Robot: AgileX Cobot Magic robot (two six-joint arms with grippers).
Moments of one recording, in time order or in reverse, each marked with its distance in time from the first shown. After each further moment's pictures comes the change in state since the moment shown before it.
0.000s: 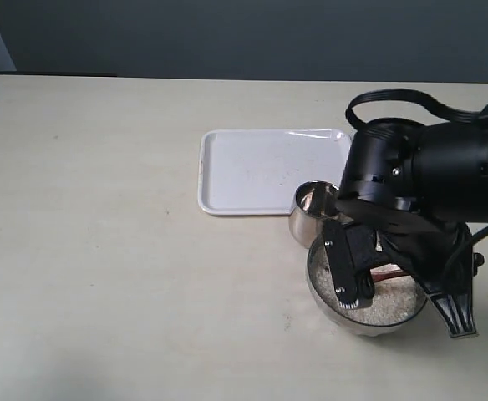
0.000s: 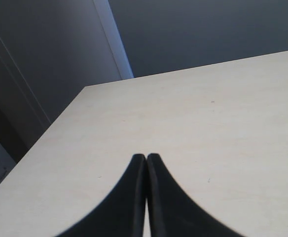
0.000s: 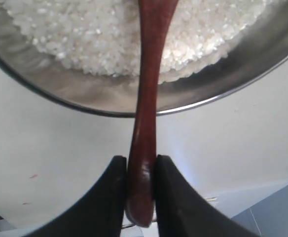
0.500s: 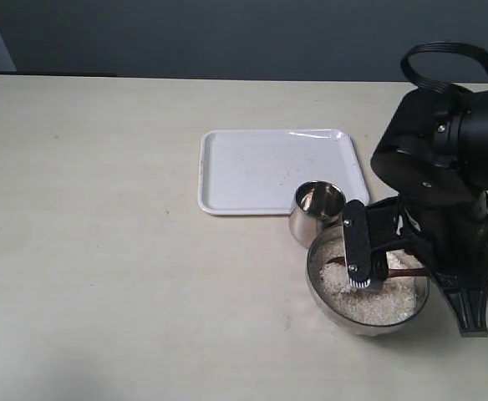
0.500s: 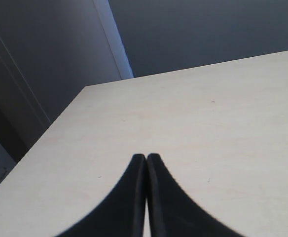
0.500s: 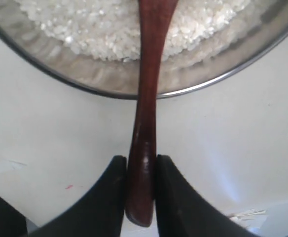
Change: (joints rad) left arm 0.000 0.000 0.000 0.000 0.000 0.000; right arm -0.107 -0.055 -0.005 0.119 -0.002 -0.039
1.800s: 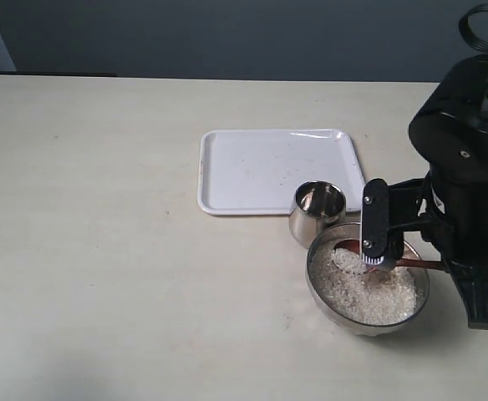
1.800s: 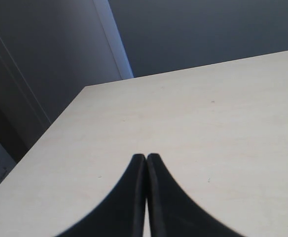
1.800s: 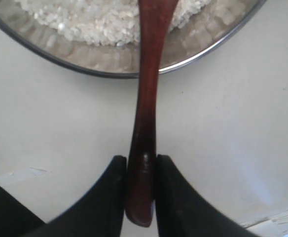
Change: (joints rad) left arm 0.000 0.000 0.000 0.000 0.000 0.000; right arm -0.091 -0.061 -0.004 0.070 0.002 -0.011
